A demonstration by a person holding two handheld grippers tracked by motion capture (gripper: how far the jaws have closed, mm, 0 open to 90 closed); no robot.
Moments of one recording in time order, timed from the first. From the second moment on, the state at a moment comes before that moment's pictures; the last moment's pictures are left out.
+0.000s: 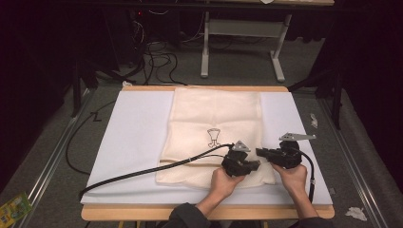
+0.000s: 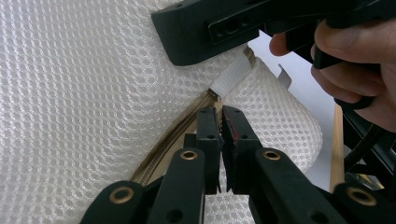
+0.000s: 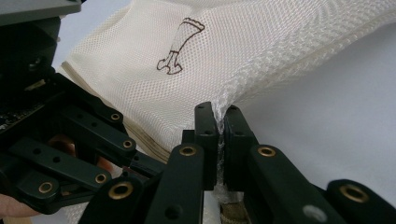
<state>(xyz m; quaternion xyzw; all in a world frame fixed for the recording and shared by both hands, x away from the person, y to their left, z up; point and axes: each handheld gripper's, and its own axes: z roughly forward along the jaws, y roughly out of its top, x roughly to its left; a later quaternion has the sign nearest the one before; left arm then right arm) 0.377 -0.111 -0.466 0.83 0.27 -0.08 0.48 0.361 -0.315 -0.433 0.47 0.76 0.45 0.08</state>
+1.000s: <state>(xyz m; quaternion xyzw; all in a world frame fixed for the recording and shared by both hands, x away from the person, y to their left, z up) 0.375 -0.104 -0.452 0.85 0.26 -0.05 0.46 0.359 -0.316 -0.432 0.46 0.77 0.44 0.10</state>
